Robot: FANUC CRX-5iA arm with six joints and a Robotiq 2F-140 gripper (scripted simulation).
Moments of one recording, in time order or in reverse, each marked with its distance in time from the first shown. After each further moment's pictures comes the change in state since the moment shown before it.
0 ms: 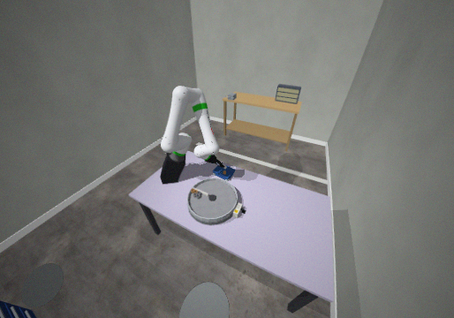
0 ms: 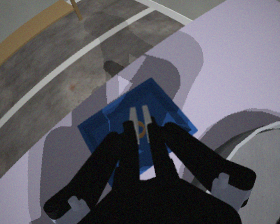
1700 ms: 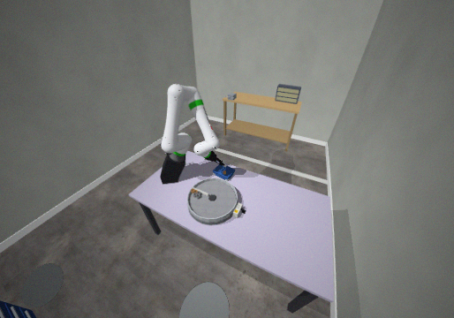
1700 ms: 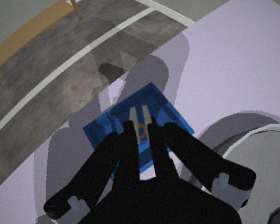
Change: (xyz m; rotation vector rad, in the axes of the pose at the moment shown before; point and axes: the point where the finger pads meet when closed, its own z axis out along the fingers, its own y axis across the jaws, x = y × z) arm 0.014 -0.001 -0.017 0.003 -0.010 0.002
